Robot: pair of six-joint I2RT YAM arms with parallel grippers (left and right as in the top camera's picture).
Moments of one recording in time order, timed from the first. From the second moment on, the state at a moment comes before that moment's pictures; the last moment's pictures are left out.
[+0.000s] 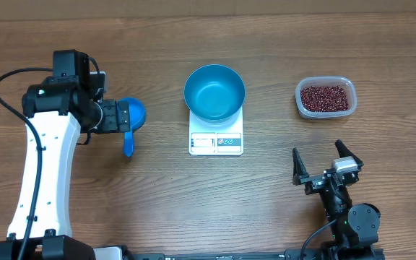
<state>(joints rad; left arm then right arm) 0.08 1.52 1.42 -1.19 -0.01 -0.03 0.11 0.01 0.02 -0.03 -0.07 -0.06</state>
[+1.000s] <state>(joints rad) 0.20 1.52 1.42 -1.10 0.02 -0.06 0.11 0.01 0.02 -0.03 -0.07 -0.06</state>
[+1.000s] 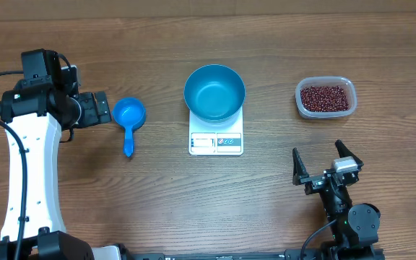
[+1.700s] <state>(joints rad) 0.17 1.77 1.42 -1.05 0.02 -0.19 0.11 0.01 0.02 -0.03 -0.07 -0.06</state>
